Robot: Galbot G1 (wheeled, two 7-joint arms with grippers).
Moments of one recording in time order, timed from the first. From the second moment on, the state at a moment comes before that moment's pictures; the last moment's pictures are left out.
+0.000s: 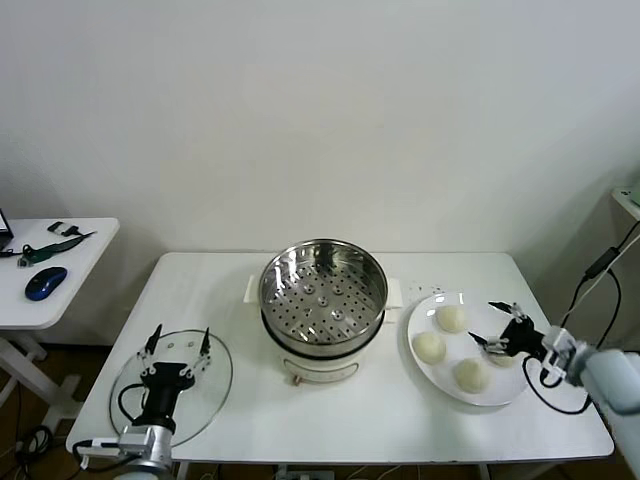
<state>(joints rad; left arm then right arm) 1.57 -1.46 -0.67 -1.95 0.01 -0.10 0.02 -0.85 0.65 0.27 1.41 -0.09 -0.12 -0.88</state>
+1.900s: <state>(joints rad) 1.57 -1.41 -0.73 -1.90 -0.03 -0.08 0.01 0.00 0.98 -0.68 0.71 -0.26 -0.04 -1.18</state>
